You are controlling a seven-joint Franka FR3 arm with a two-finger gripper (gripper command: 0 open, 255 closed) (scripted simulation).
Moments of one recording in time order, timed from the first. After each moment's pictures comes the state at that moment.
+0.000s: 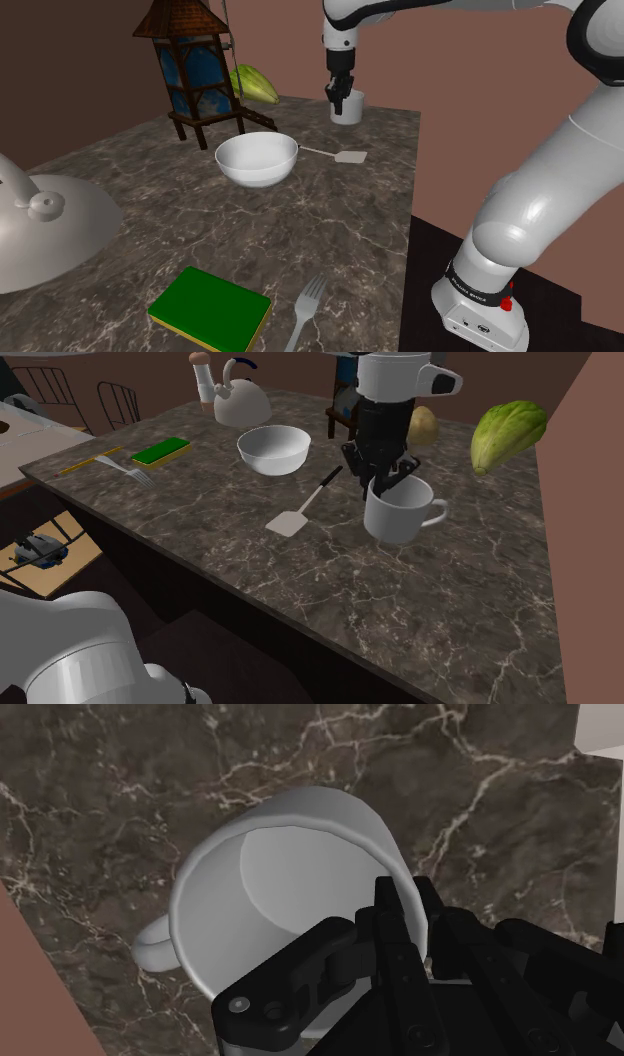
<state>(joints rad) -0.01 -0.25 -0.06 -1.95 -0.06 1.69 -0.22</state>
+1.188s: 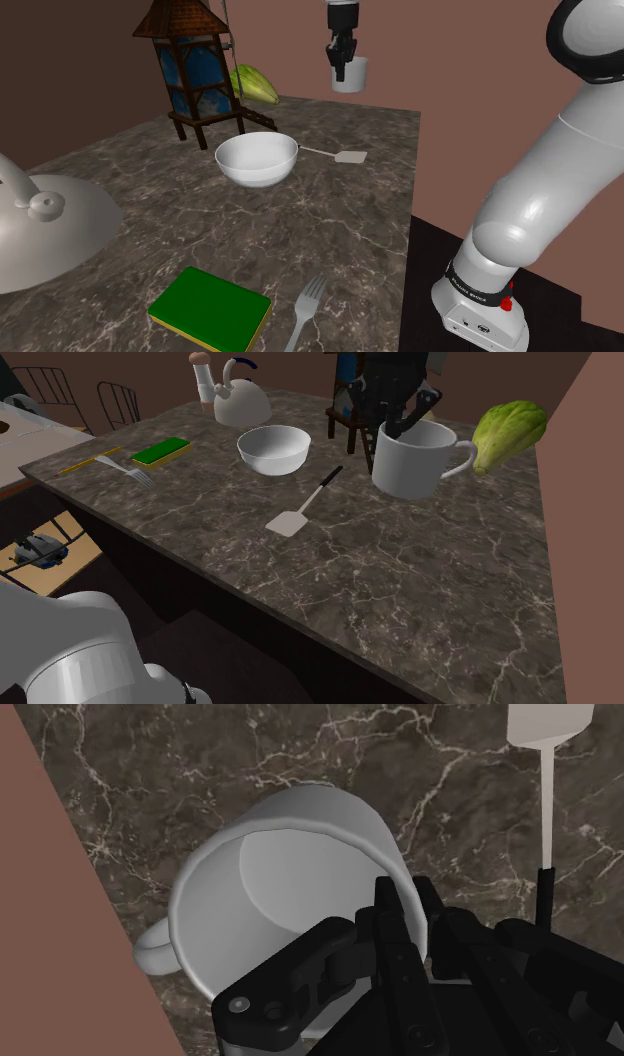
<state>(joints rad) -0.01 -0.19 -0.05 -1.64 -0.06 1.44 -0.24</state>
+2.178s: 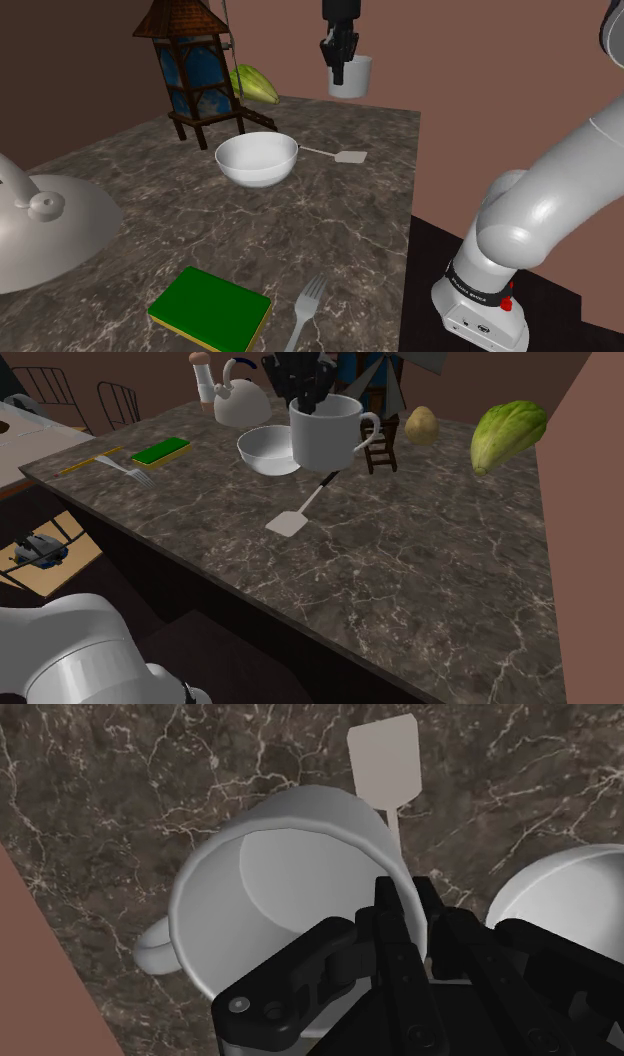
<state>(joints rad) 0.06 -0.37 0.08 -1.75 -0.02 1.36 -0.03</state>
